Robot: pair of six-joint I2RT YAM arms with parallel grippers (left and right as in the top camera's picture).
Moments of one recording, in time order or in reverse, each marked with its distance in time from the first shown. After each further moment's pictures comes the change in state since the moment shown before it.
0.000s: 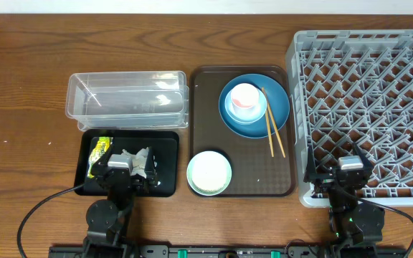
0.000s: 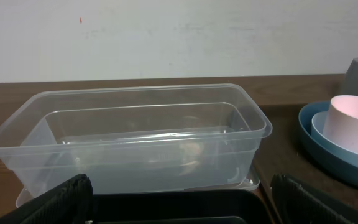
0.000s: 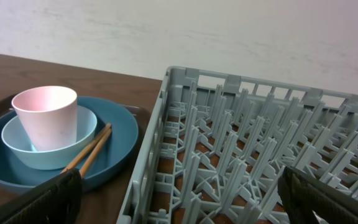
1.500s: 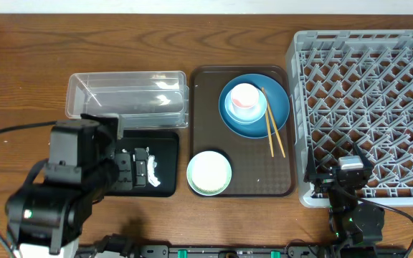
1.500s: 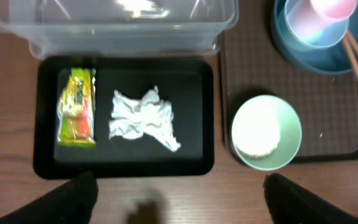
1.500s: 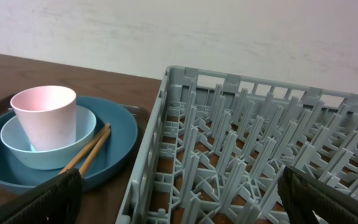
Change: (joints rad) left arm -0.002 0.922 1.239 -1.225 0.117 -0.127; right arm 0.000 0.001 0.000 0.000 0.000 0.000
